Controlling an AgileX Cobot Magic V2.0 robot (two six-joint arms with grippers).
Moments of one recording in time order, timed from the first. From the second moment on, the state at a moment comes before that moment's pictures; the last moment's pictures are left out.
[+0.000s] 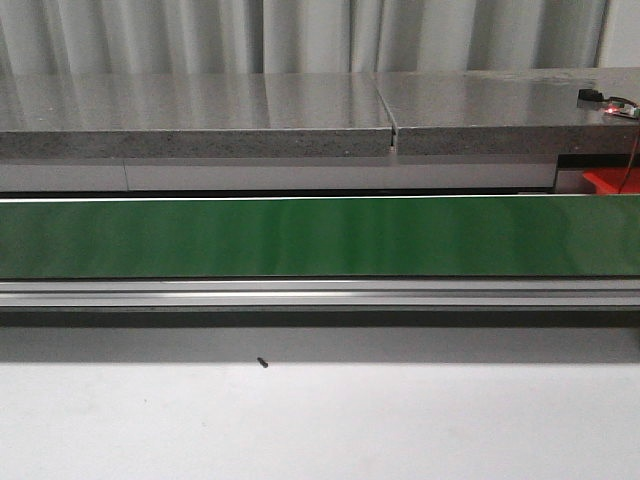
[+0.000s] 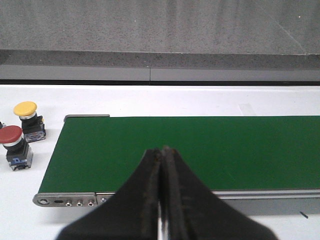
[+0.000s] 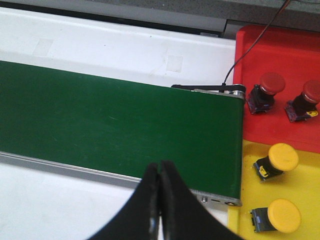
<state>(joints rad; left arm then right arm) -0.02 0.40 -0.56 -0.18 0.57 0.09 -0.07 0.82 -0.91 0.22 0.80 -0.22</state>
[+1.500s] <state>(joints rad) 0.26 1.31 -1.17 0.21 0.65 -0.39 -0.07 0.82 -0.91 0.22 0.80 -0.22</state>
